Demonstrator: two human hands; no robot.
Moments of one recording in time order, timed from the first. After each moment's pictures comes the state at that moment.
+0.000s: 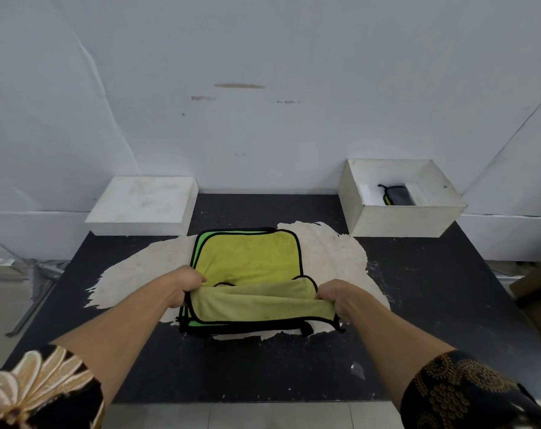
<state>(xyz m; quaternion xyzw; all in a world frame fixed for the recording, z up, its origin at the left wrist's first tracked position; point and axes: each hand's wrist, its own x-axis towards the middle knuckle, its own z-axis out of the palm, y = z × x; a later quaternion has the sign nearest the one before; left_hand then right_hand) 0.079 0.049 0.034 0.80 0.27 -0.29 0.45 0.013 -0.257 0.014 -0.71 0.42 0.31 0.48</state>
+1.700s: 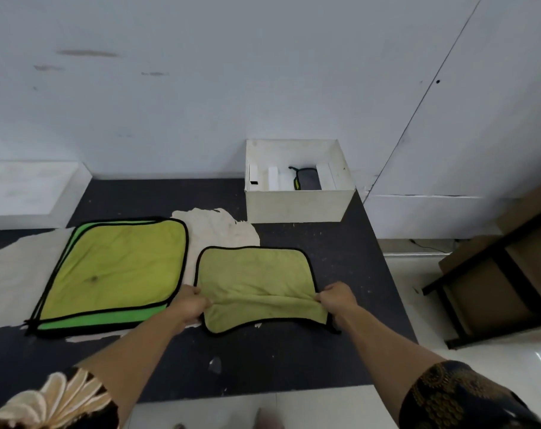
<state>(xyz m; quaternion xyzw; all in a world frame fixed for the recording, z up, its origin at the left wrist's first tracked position) 0.003 -0.239 -0.061 0.77 0.23 -0.31 0.51 -0.065 -0.559 -0.054 -0.79 0.42 0.17 0.42</state>
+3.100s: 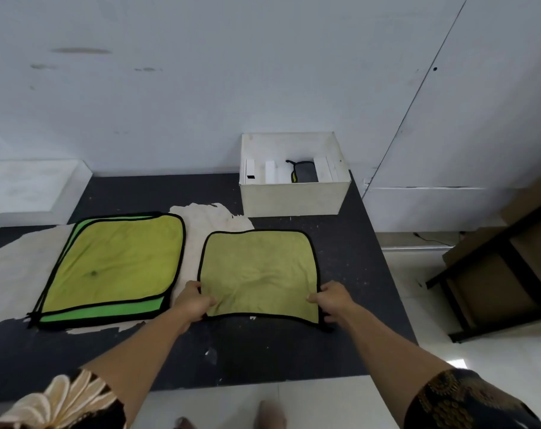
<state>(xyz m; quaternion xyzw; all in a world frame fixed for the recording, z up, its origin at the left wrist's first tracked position) -0.011 -0.253 -0.076 0.80 0.23 -0.28 0.48 -0.083 -0.565 -0.048 -0.72 0.39 0.25 0.51</state>
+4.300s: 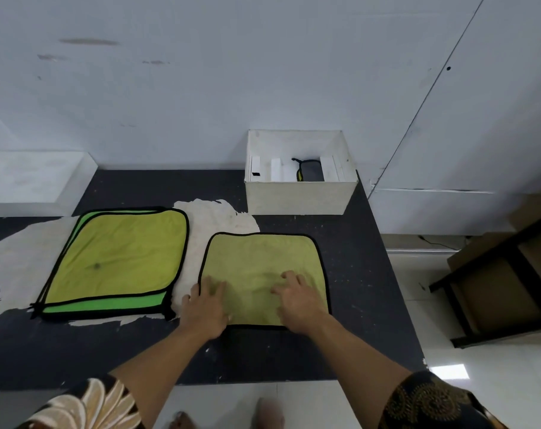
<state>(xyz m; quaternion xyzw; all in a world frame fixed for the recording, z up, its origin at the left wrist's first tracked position) -0.046 -0.275 -0.066 0.97 -0.09 -0.23 -0.01 -0.078 -0.499 -0.047 -0.97 -0.04 0.19 0.13</state>
